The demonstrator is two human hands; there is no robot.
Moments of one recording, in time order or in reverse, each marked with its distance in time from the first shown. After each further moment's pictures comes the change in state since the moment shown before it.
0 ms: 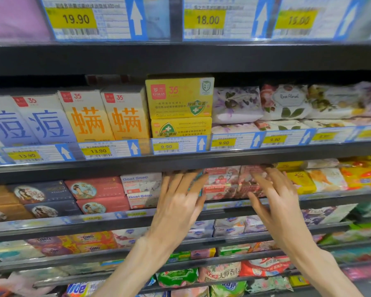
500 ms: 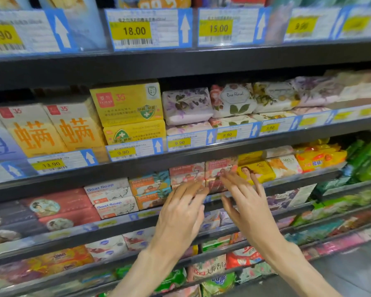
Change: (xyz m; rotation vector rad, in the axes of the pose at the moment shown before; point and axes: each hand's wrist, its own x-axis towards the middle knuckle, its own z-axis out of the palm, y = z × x) left_hand 0.003 0.060 0.023 -0.160 -0.152 0.096; right_hand -0.026 0.011 -0.003 -0.096 -0.040 -0.037
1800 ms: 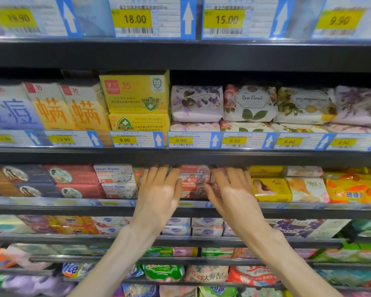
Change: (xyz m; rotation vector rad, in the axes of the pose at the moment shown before) left_hand 0.023 -0.016 -0.015 0.296 0.139 -0.388; right_hand 0.057 -0.002 0.002 0.055 -0.045 -0.111
